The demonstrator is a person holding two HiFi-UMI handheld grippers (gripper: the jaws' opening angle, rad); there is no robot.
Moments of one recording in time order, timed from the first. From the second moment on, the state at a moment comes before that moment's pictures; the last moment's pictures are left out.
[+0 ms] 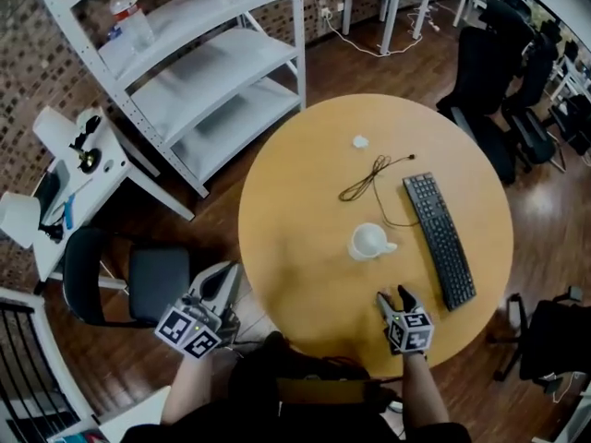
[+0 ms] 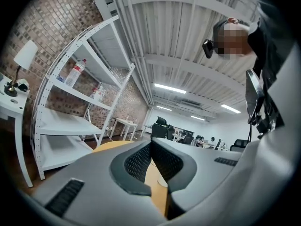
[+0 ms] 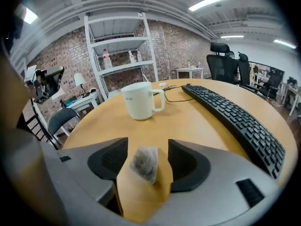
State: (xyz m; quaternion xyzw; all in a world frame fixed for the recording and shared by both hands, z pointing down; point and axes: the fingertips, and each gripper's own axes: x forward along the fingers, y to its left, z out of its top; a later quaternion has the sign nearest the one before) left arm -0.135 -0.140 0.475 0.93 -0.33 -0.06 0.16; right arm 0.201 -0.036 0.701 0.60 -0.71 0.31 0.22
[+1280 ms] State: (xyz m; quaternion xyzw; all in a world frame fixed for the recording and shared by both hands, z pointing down) left arm -0.150 -0.144 0.472 0.91 -0.35 -0.11 0.18; right arm 0.175 -0.168 0.553 0.58 -0.78 0.13 0.18
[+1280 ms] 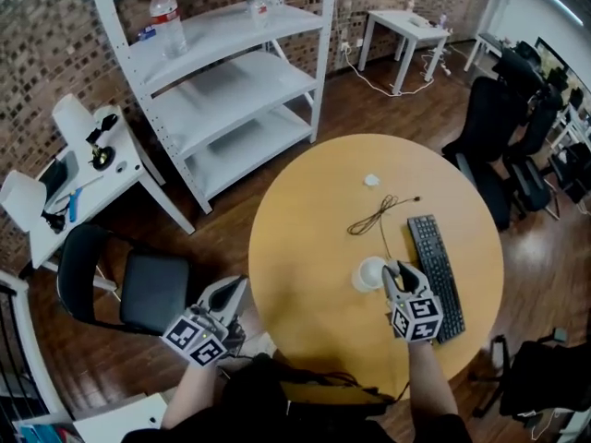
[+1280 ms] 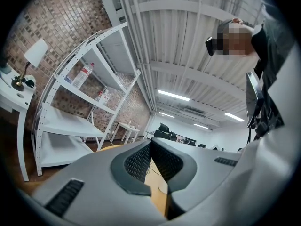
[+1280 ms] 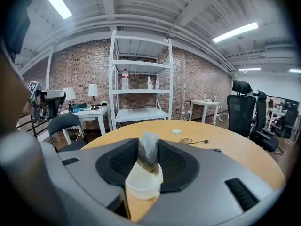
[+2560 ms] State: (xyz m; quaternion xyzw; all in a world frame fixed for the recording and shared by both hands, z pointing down) left arm -0.060 -0.158 0.450 0.96 -0.22 -0.09 0.15; right arm 0.289 0.025 0.467 0.75 -0.65 0.09 -0.10
